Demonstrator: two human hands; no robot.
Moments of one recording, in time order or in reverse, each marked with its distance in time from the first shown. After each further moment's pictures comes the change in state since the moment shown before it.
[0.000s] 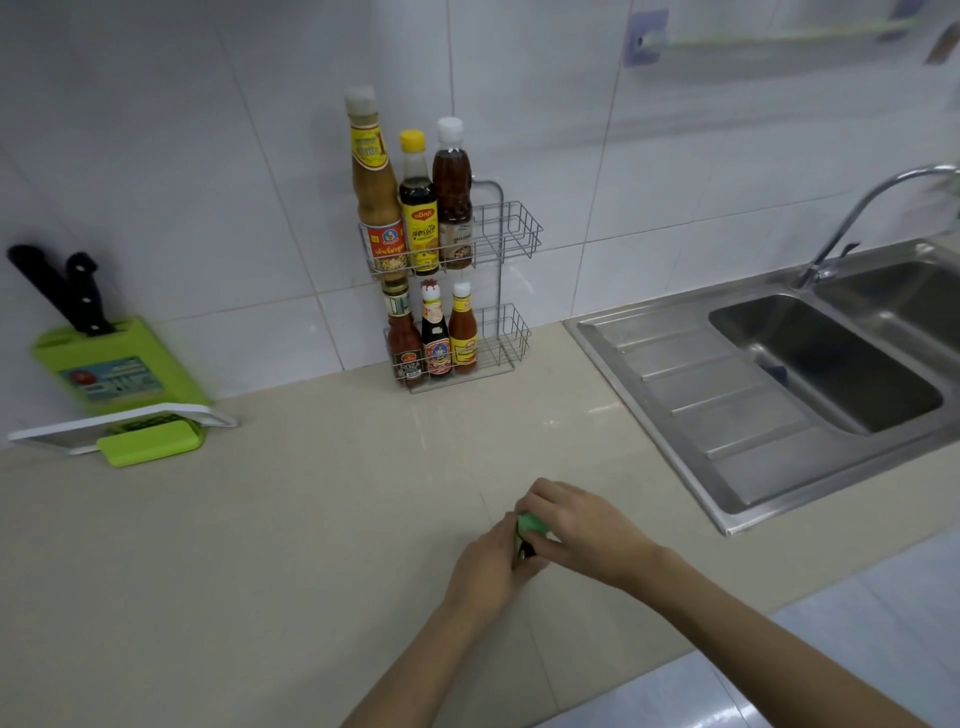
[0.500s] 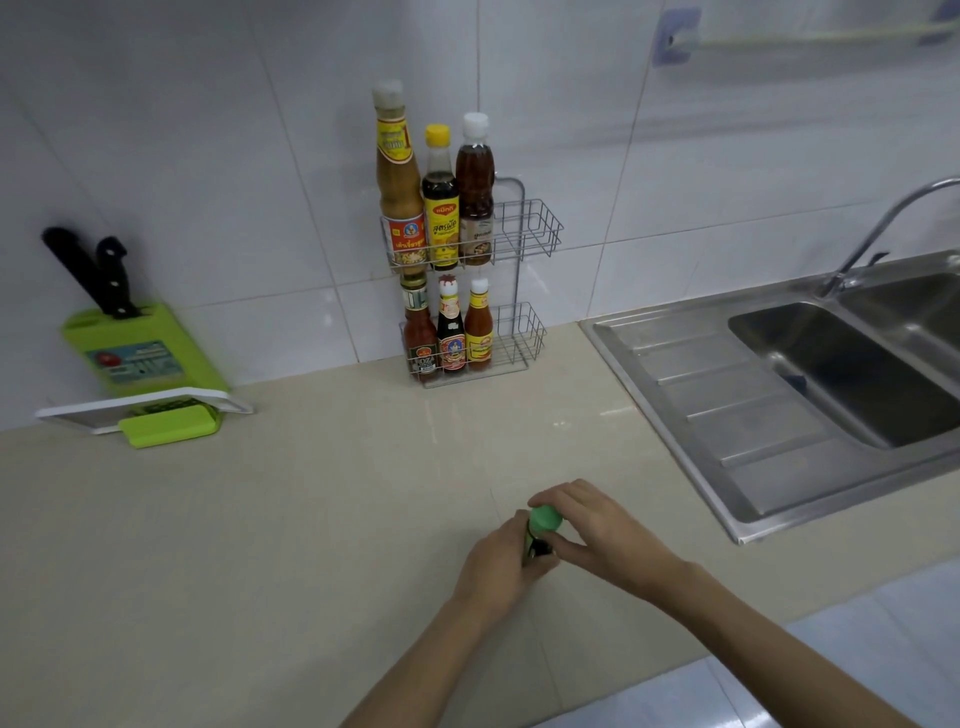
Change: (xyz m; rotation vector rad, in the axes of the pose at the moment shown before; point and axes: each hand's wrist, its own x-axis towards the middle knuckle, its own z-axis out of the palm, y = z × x) left_hand 0.000 -0.002 0.003 -0.006 0.010 -0.024; right_hand -0.013 0.006 -0.001 0.164 0.074 -0.015
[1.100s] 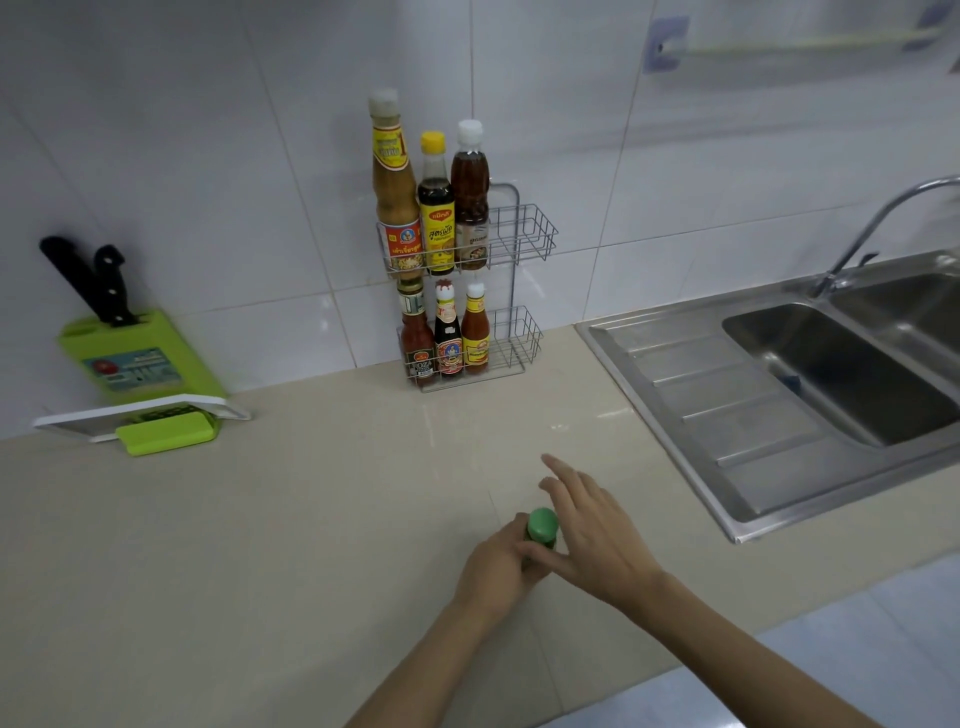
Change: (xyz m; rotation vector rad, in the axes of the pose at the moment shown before) left_hand -0.001 -0.001 0.001 -0.070 -0.027 -0.031; right_hand 0.001 -0.014 0.012 -0.308 0.085 0.146
